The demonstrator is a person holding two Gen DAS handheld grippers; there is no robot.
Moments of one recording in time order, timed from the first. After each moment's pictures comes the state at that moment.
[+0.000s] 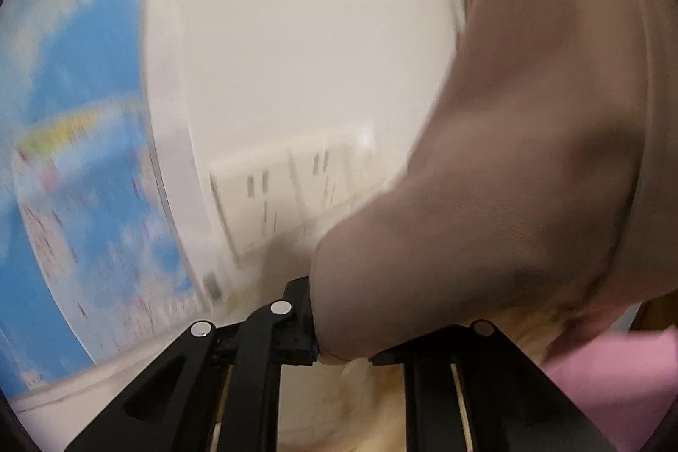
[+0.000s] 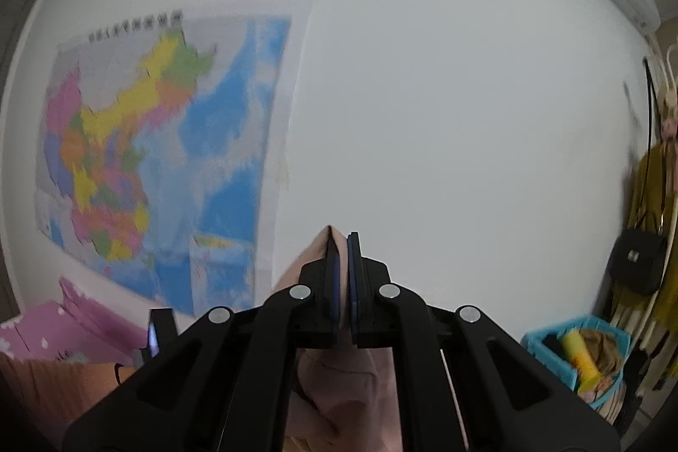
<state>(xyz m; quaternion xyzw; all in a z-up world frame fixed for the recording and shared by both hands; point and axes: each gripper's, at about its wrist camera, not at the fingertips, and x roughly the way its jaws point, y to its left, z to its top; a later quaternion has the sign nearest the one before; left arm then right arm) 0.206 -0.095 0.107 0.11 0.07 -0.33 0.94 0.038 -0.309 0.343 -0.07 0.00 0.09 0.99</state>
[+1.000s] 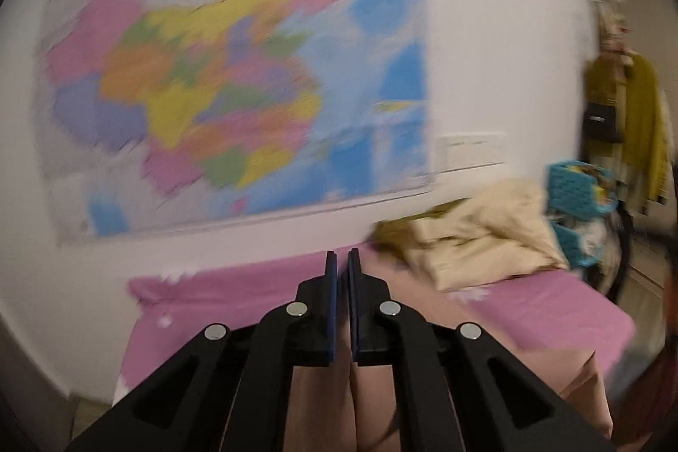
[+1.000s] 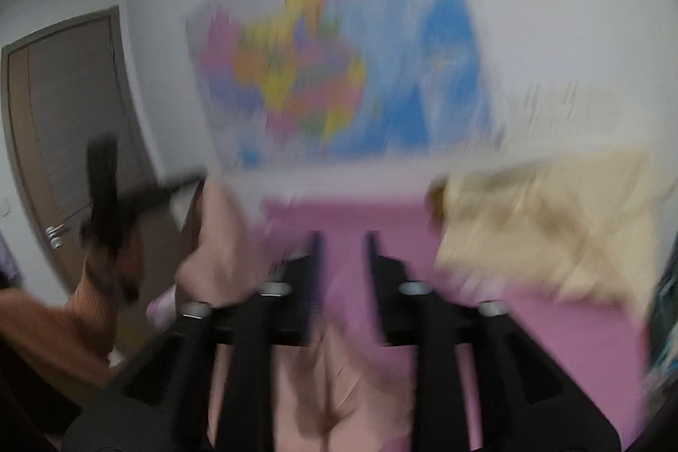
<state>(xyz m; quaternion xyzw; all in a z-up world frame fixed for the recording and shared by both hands) -0.079 0.181 0.151 0.03 0.18 -0.05 0.98 -0.071 -0.193 0.153 0.07 0.24 0.38 0.89</state>
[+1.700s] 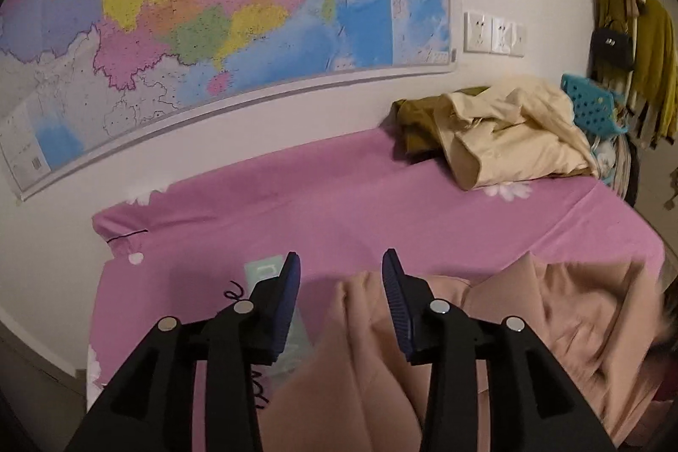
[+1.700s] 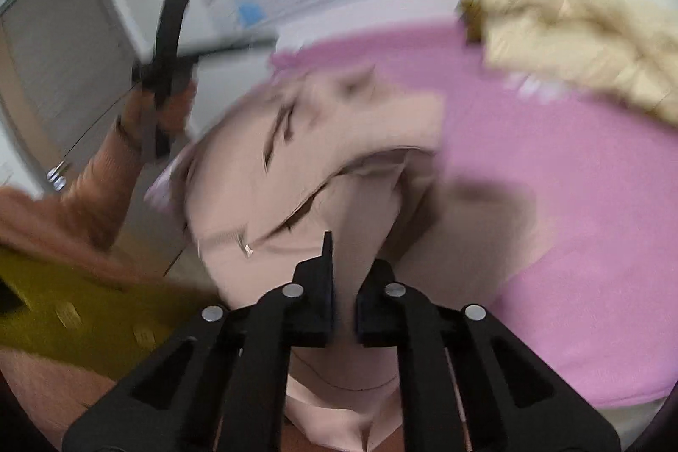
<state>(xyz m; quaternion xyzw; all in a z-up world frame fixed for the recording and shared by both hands) -0.008 0.211 0.052 0.08 0.32 -0.09 0.94 -0.124 -0.143 0.047 0.02 0.36 0.36 0.86</state>
